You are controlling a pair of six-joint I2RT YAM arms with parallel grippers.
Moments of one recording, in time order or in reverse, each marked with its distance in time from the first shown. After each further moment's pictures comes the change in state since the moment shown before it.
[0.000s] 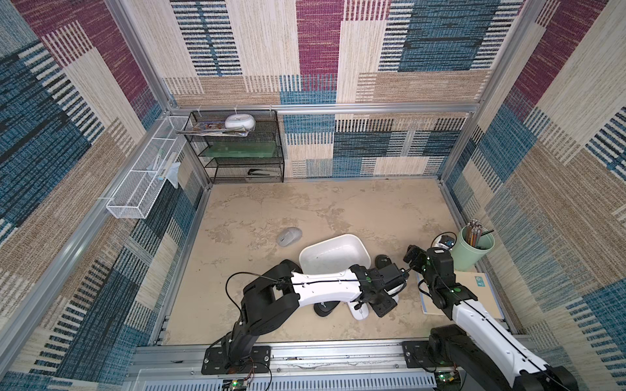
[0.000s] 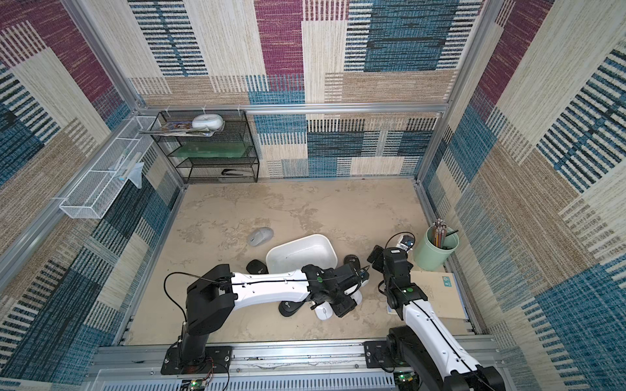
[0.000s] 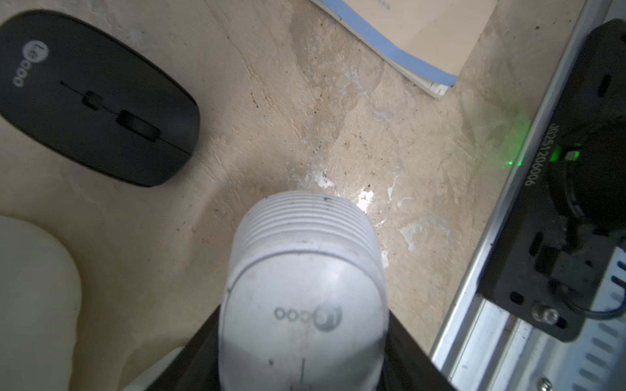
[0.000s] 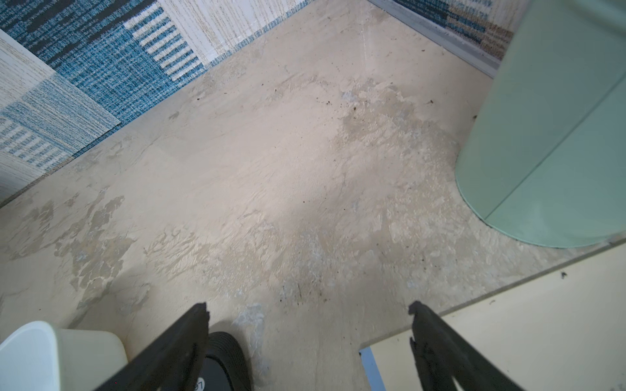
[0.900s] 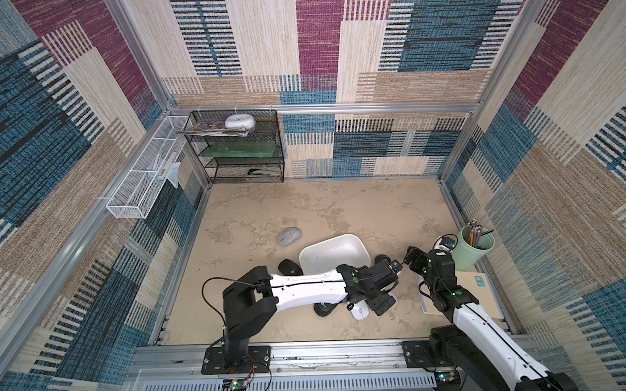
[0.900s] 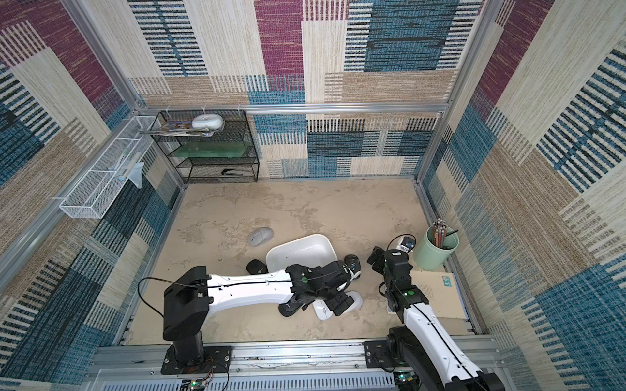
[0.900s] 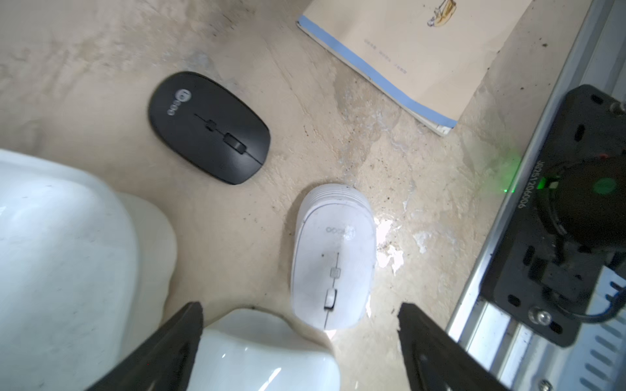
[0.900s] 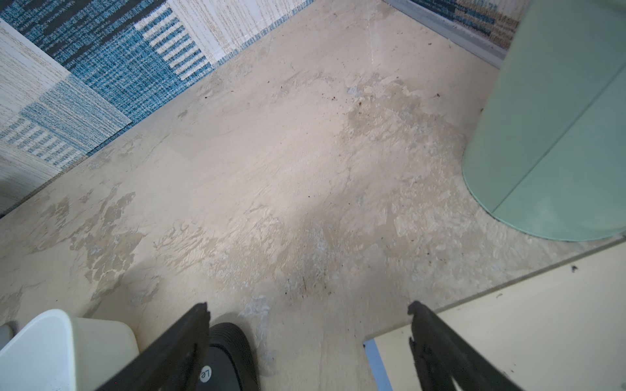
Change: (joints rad) left arm 0.006 -0.208 -0.156 0.094 -0.132 -0.025; right arm -0.003 -0.040 -0.020 -0.004 -0.027 0.006
